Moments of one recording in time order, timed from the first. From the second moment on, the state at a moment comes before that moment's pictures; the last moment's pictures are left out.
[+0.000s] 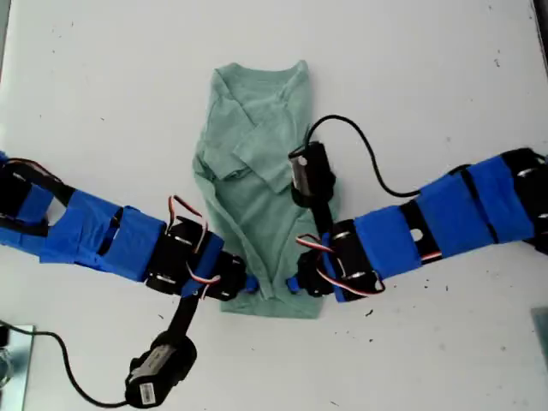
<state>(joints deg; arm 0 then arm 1) 11.2 55.5 63.0 75.6 -3.3 -12.9 60.8 59.9 83.5 0.5</state>
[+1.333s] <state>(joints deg) 1.1 98.2 80.7 75.8 8.0 5.5 90.4 67.9 83.5 -28.3</state>
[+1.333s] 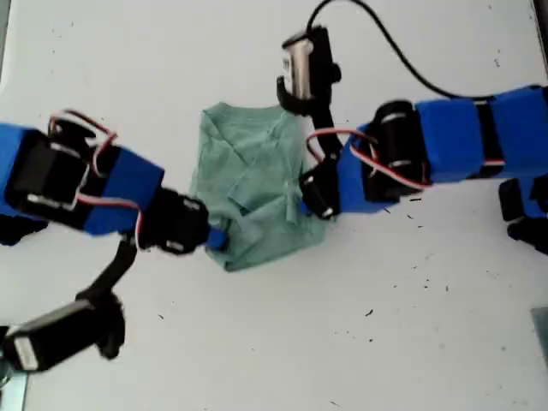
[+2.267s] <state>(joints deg) -35.6 156.2 121.6 71.9 18.0 31.2 141.5 112.3 60.3 -31.1</state>
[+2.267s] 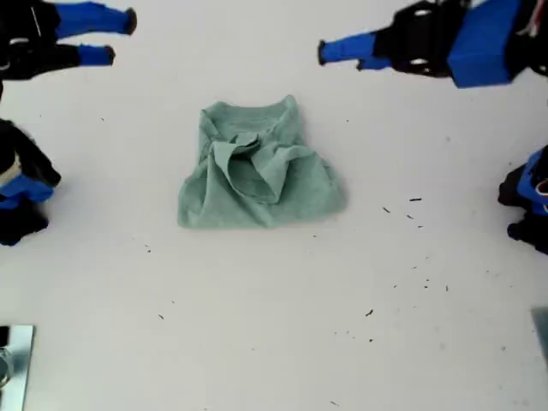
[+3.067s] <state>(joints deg) -6.6 206.0 184.8 60.5 4.1 19.2 200.3 174.9 77.7 -16.0</state>
